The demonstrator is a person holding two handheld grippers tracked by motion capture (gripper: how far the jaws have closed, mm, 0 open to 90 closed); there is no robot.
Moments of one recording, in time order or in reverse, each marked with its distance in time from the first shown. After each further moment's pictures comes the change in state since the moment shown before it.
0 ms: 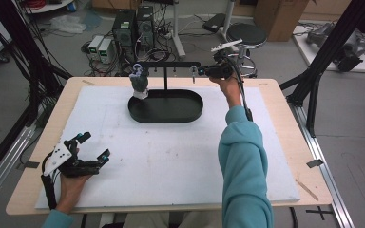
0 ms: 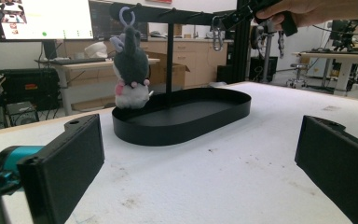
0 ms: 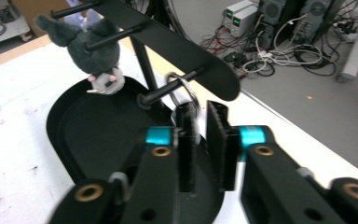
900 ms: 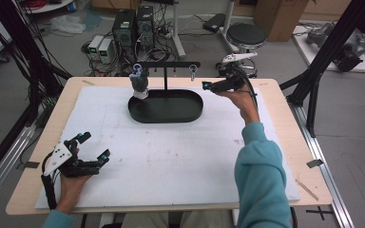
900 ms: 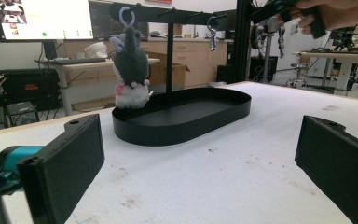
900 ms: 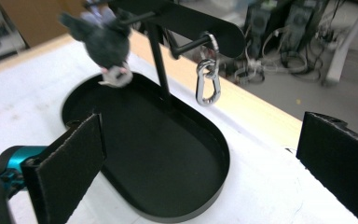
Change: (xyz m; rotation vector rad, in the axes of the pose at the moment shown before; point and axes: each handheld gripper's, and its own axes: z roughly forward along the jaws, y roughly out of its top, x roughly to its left) left arm 0.000 0.000 0.000 0.000 0.000 0.004; right arm 0.025 -0.039 -0.046 -0.089 -0.031 0.015
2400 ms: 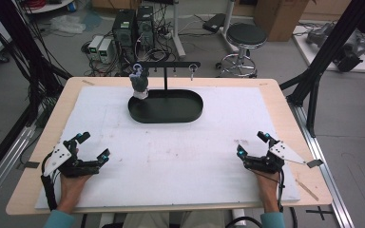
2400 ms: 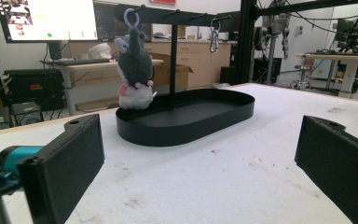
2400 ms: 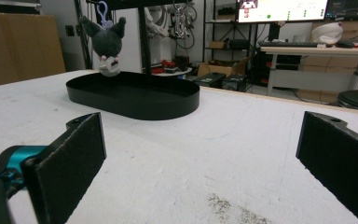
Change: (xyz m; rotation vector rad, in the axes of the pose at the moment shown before) left arm 0.000 0.000 -0.001 -0.004 0.020 -0.007; right arm 0.067 -0.235 -0.109 -0.448 -0.243 0.039
